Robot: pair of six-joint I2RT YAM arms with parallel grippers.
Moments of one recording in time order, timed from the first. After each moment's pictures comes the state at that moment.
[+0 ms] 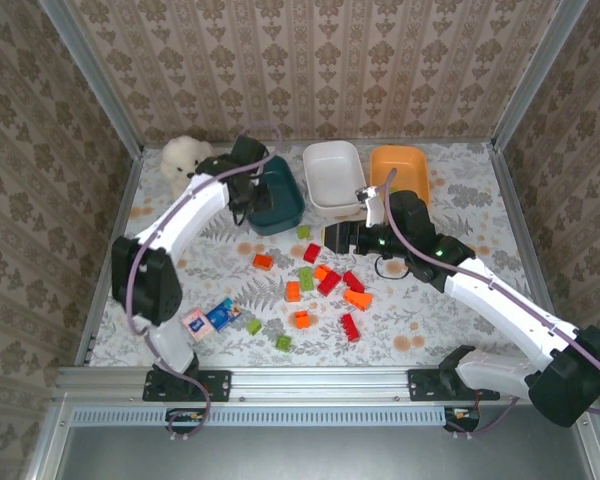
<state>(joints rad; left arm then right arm) -0.46 1.85 1.67 -0.96 -0.03 -0.43 0.57 1.15 0.96 -0.28 -0.33 0.54</state>
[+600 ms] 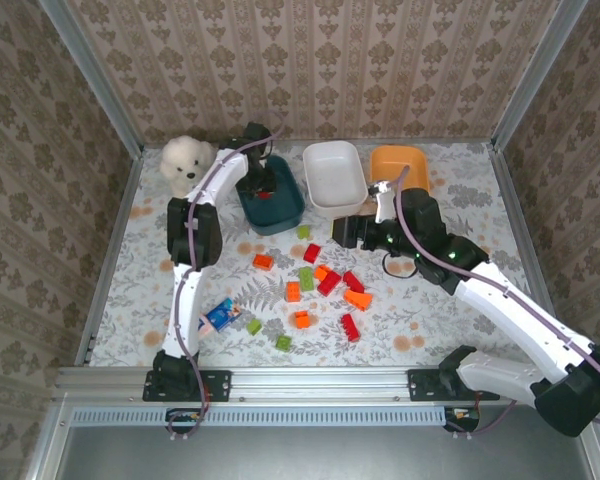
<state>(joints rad) -0.35 2.46 2.28 -1.07 0.04 -0.41 0.57 1.08 1.00 -0.38 -0.21 0.52</state>
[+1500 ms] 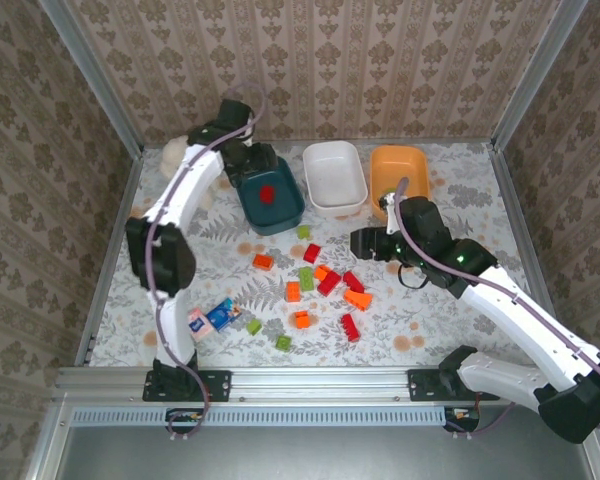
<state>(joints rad) -0.36 1.97 1.96 -0.92 0.13 -0.46 0.57 1.05 1.02 -0.67 0.00 0.44</state>
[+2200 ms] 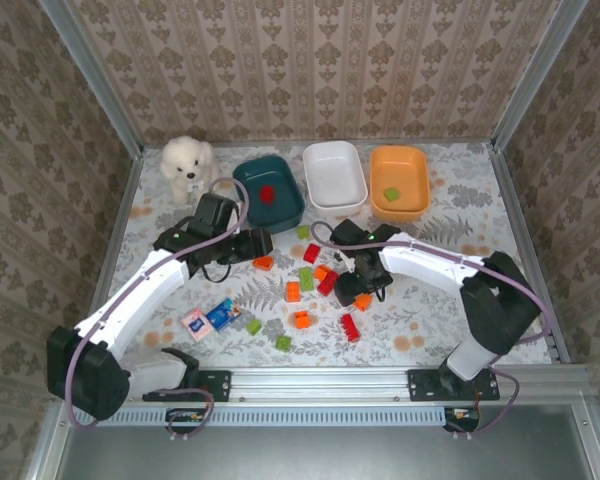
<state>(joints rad) -0.50 1.18 0.97 -0.69 0.22 -0.58 0.69 1.64 1.08 -0.93 0.01 0.23</state>
